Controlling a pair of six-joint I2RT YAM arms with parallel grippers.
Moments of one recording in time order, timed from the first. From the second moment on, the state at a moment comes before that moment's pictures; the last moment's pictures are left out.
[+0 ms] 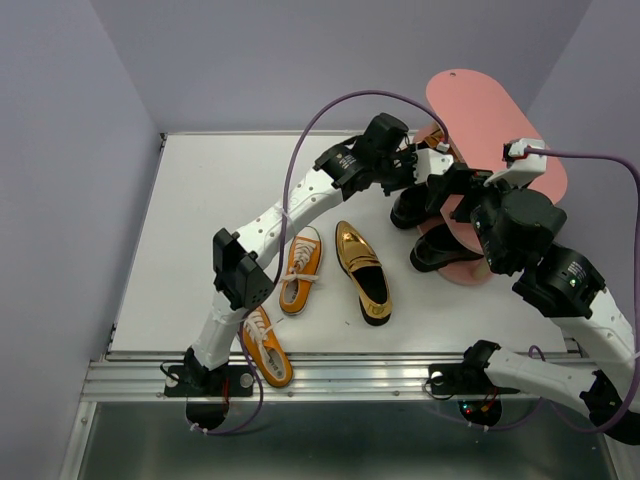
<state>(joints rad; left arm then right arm) -0.88 2.14 2.34 -0.77 0.26 0.71 0.81 0.89 1.36 -0.55 0.75 0.28</state>
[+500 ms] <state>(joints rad) -0.88 2.18 2.34 -0.66 0.28 0.70 0.81 0.89 1.36 -0.55 0.75 0.29</state>
